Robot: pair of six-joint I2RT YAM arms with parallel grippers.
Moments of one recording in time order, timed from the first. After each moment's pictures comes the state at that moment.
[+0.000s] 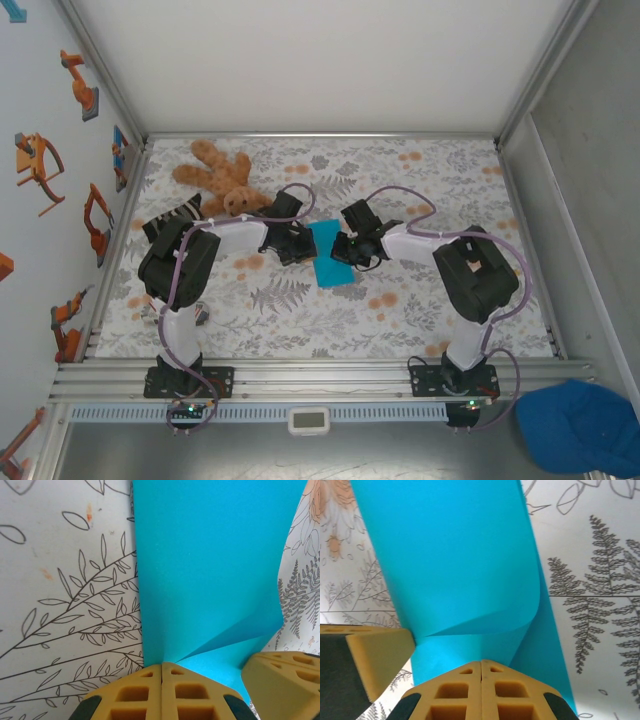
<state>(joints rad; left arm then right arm) -0.64 1.94 1.15 -0.34 0.39 -0.79 0.62 1.82 1.03 -0.26 -0.24 0.82</state>
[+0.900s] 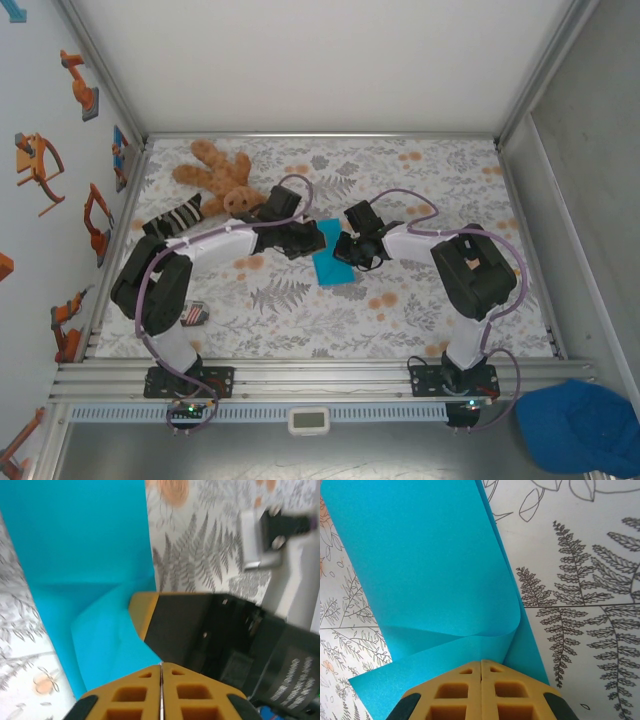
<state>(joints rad) -0.71 1.73 1.08 -0.28 0.42 -0.86 0.60 1.84 1.01 -0.23 -0.24 0.87</state>
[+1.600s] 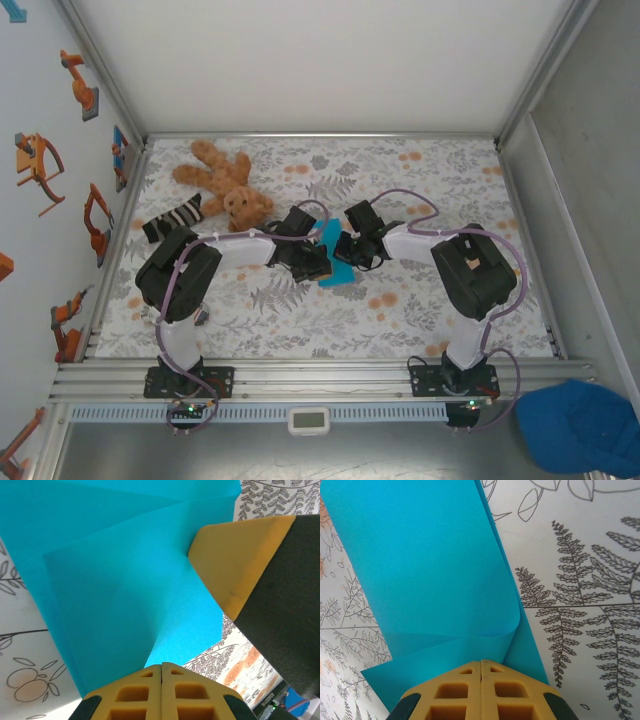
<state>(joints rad) -0.77 1.87 1.05 -0.28 0.47 -0.88 0.60 1.84 1.01 -0.23 -0.25 0.87</state>
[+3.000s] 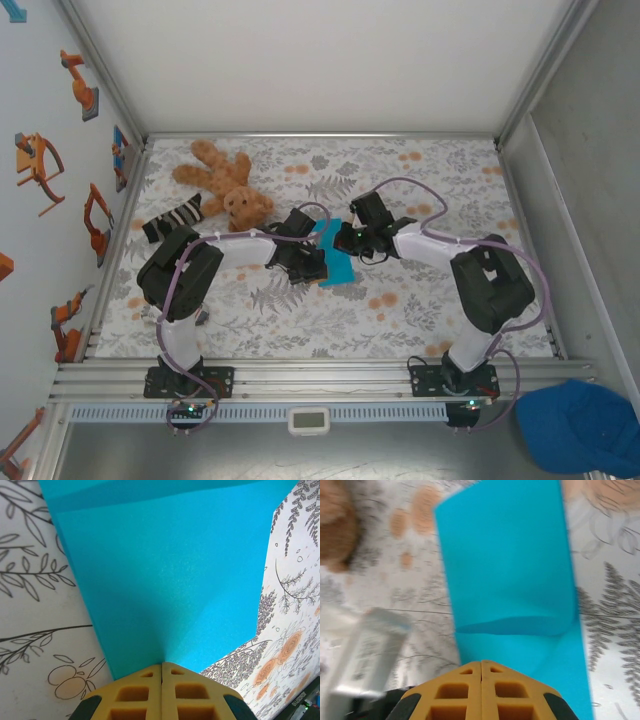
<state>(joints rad) -0.77 1.88 1.05 -0.33 0.43 -0.79 0.59 1.71 1.00 -0.19 -0.32 0.77</state>
